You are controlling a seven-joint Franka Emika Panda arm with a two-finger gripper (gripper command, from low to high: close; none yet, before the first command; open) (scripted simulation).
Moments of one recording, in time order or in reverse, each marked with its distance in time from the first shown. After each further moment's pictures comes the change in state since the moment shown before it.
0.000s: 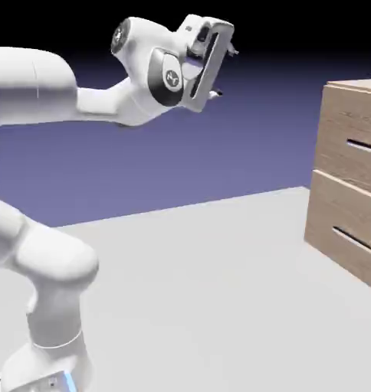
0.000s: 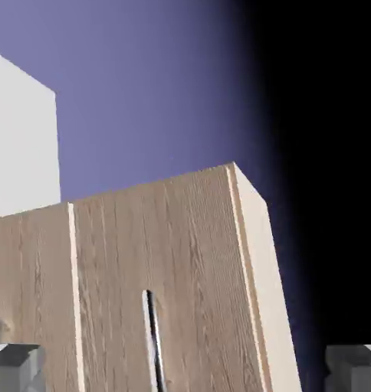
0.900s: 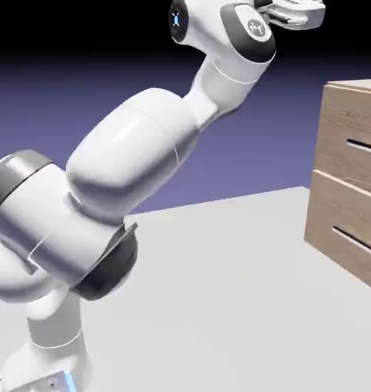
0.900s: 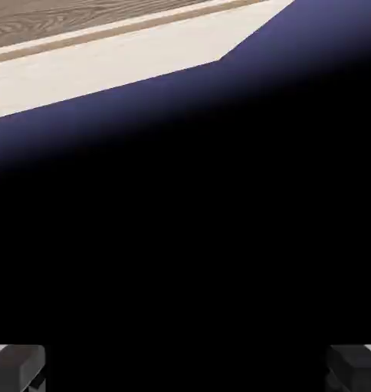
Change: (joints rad) arm 0.828 -0.318 -0.513 0.525 -1.008 -0.162 -1.174
